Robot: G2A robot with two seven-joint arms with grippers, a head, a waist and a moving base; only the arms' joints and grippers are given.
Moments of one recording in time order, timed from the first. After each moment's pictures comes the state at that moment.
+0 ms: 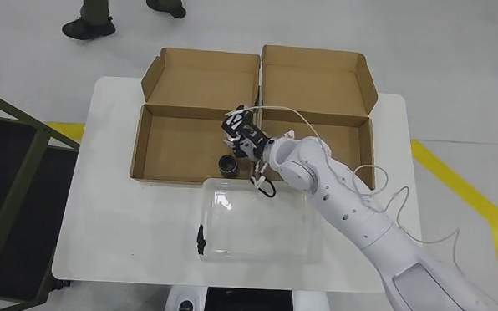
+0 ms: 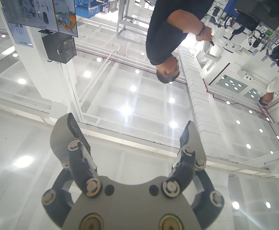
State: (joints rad) left arm -0.03 -0.30 -0.61 -1.22 3.05 0.21 0.06; right arm -0.63 -1.37 0.66 -1.23 -0.94 -0.24 0.51
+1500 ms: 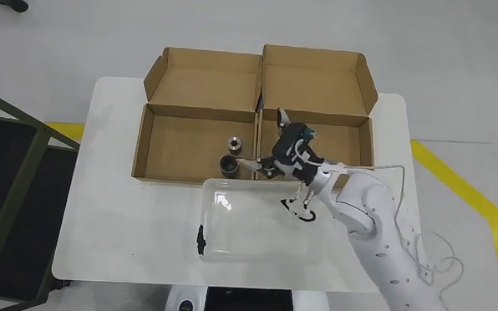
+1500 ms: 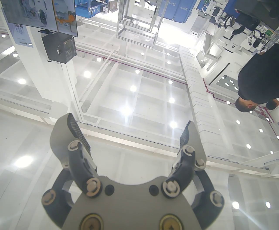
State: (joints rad) left arm -0.03 -0.30 -0.61 -1.22 3.05 0.21 0.06; right arm -1.15 -1.24 1.16 -1.85 -1.15 -0.52 0.28
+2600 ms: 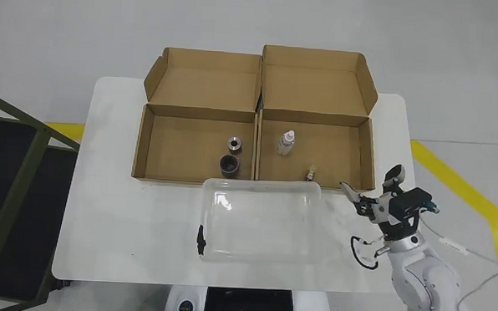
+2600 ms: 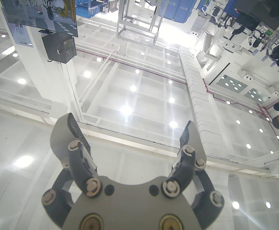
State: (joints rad) left arm -0.03 -0.30 -0.61 -1.22 3.05 0.21 0.06; right arm -1.78 -1.19 1.64 -1.95 -1.22 -0.35 -0.19
